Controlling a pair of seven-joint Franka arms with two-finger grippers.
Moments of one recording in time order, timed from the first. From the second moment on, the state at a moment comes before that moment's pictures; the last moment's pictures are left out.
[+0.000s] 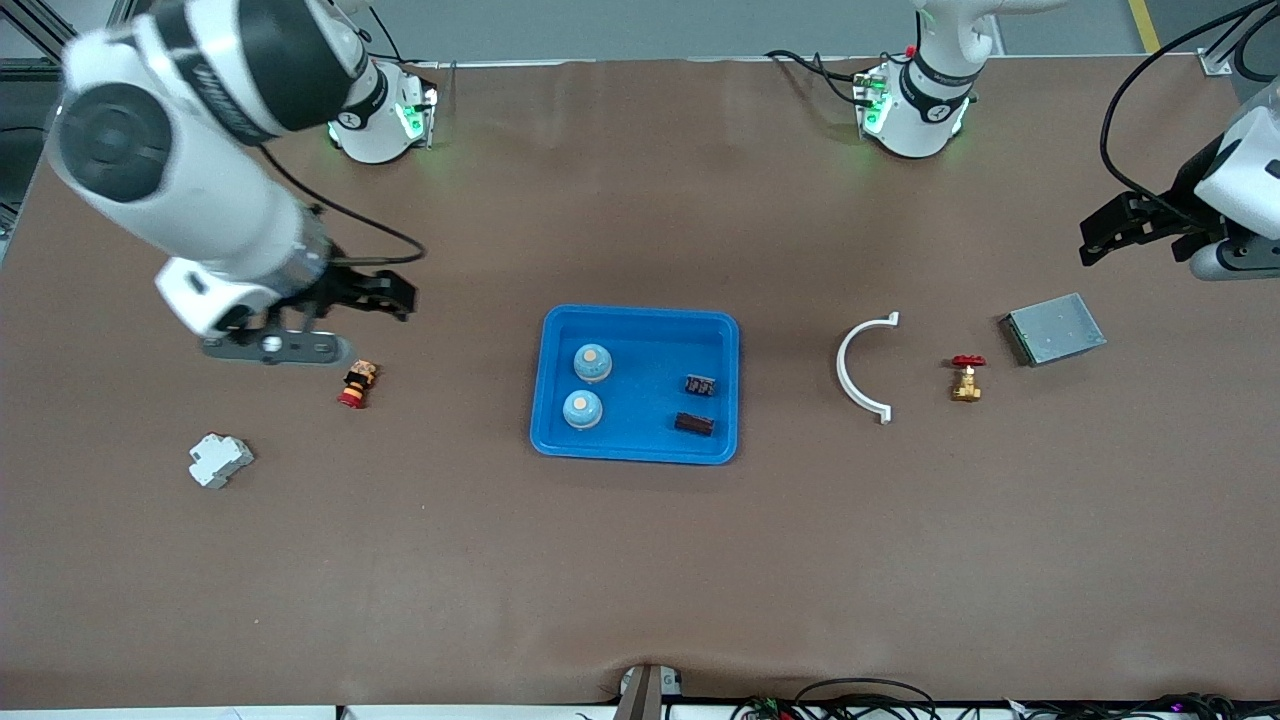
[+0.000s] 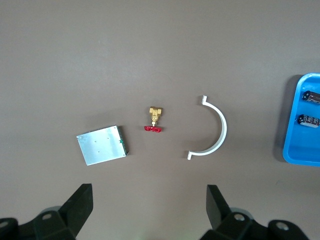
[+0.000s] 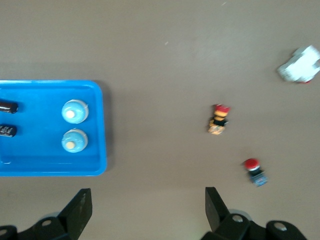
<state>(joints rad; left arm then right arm) 0.01 -0.05 -0.08 -1.63 0.03 1.57 -0.08 0.21 0.23 0.12 -1.38 -0.01 1.51 0.38</state>
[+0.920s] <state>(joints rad) 0.01 -0.05 -0.11 -1.63 0.03 1.56 -0.19 0.03 0.03 -0.02 -1.51 0.01 1.52 0.07</state>
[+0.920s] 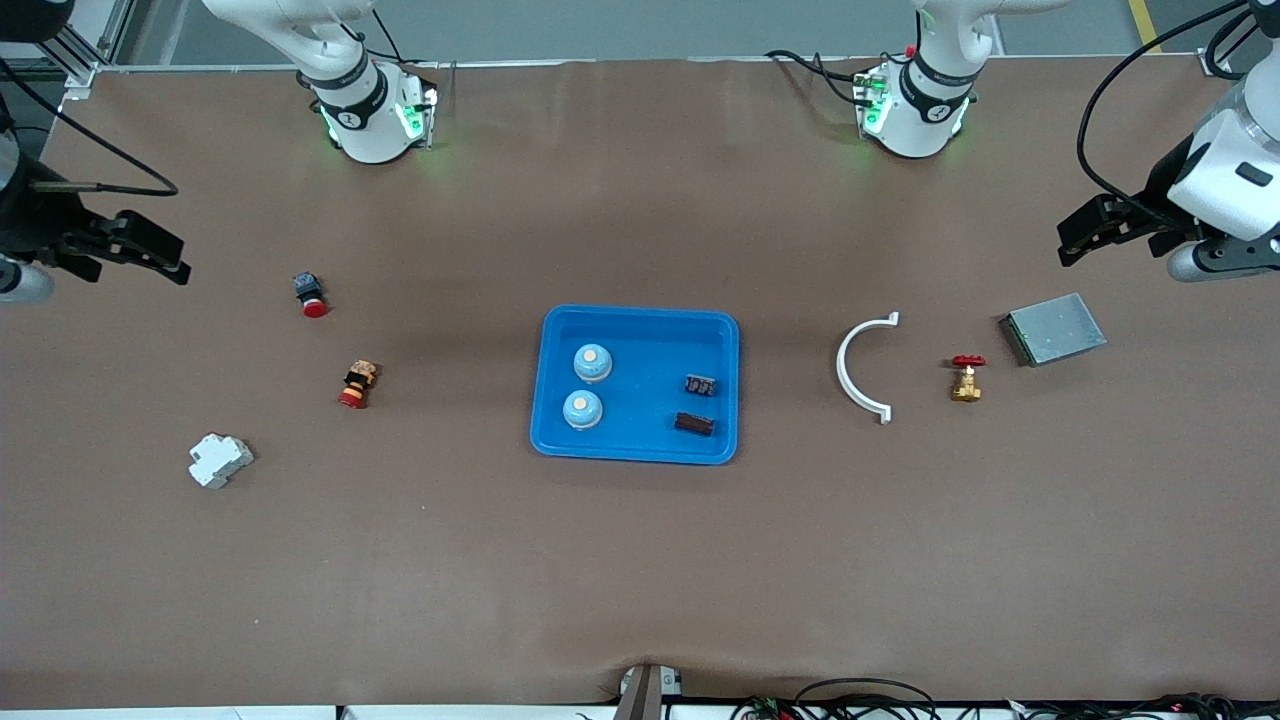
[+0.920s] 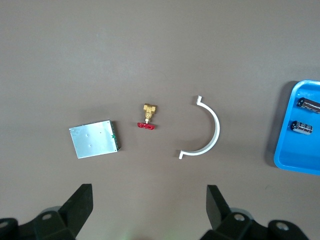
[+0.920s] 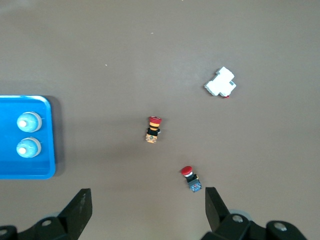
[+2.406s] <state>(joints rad) 0.01 -0.04 -0.12 -1.61 0.03 1.56 -0.13 0.00 0.00 -0.08 -1.50 0.02 1.50 0.04</state>
